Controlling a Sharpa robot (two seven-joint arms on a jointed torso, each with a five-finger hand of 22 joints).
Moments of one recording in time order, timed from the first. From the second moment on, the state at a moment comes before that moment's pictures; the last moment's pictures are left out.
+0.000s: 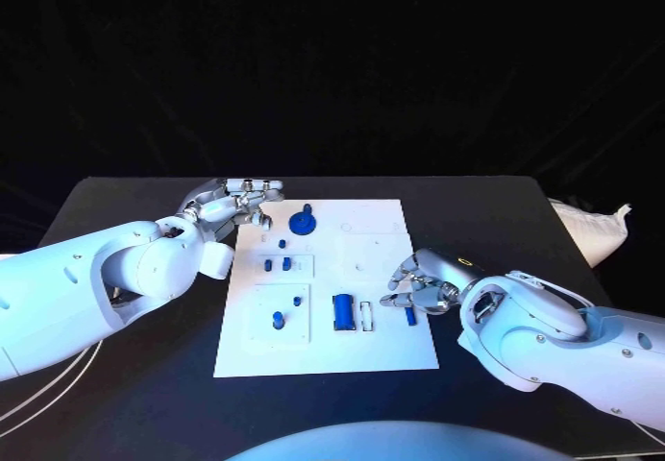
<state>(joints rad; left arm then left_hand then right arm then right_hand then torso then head) 1.18 -0.86 -0.03 1.52 -0.01 -0.21 0.25 1.39 -0.15 0.48 0.02 0.07 1.01 0.19 0.10 0.07 1.12 0.11 0.18 0.08 1.23 0.02 0.98 0.50 0.17 1.22 0.12 0.59 0.89 0.82 -1.09 0.14 1.99 -1.53 -0.39 -0.58 1.36 0.03 -0.16 0.15 0.19 1.00 0.10 0.21 0.28 1.36 0.01 1.05 1.17 1.47 -0.06 1.45 1.31 0.09 1.44 0.03 1.35 1.19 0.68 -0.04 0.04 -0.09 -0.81</state>
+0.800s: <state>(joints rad) 1.18 -0.85 -0.03 1.53 -0.01 -0.21 0.25 1.39 -0.15 0.48 0.02 0.07 1.01 0.19 0.10 0.07 1.12 0.11 0.18 0.08 1.23 0.02 0.98 0.50 0.17 1.22 0.12 0.59 0.89 0.80 -1.12 0.14 1.94 -1.66 -0.24 -0.60 1.32 0.04 -0.17 0.22 0.20 1.07 0.09 0.19 0.26 1.36 0.01 1.02 1.16 1.47 -0.06 1.45 1.31 0.09 1.44 0.04 1.35 1.20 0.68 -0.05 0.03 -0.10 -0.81</state>
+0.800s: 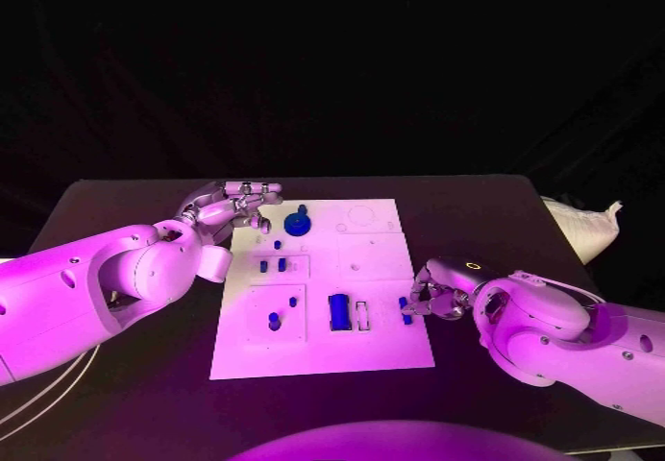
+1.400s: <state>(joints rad) 1.18 -0.85 -0.03 1.53 -0.01 -0.21 0.25 1.39 -0.15 0.48 0.02 0.07 1.01 0.19 0.10 0.07 1.12 0.11 0.18 0.08 1.23 0.02 0.98 0.50 0.17 1.22 0.12 0.59 0.89 0.80 -1.06 0.14 1.91 -1.70 -0.20 -0.60 1.35 0.03 -0.15 0.21 0.20 1.08 0.08 0.18 0.26 1.36 0.00 1.04 1.17 1.47 -0.06 1.46 1.31 0.09 1.45 0.04 1.35 1.22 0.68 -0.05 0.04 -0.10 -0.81</state>
